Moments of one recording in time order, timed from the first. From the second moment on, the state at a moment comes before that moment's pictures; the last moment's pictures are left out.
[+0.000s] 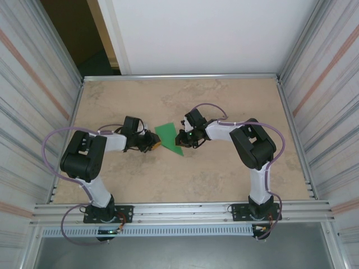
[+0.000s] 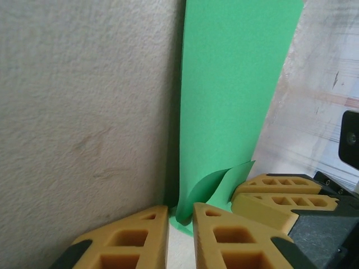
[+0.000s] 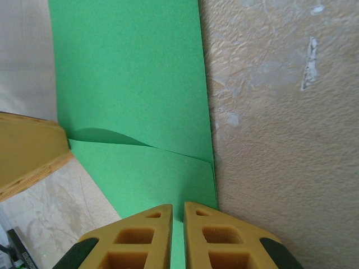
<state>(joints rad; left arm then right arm) -0.29 1.74 0.75 0.05 0.61 -0.91 0.63 2.00 1.18 -0.21 -0.47 0.67</state>
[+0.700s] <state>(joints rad) -0.30 1.69 0.74 0.02 0.58 -0.90 0.63 2.00 1.17 -0.20 -0.48 0.67</state>
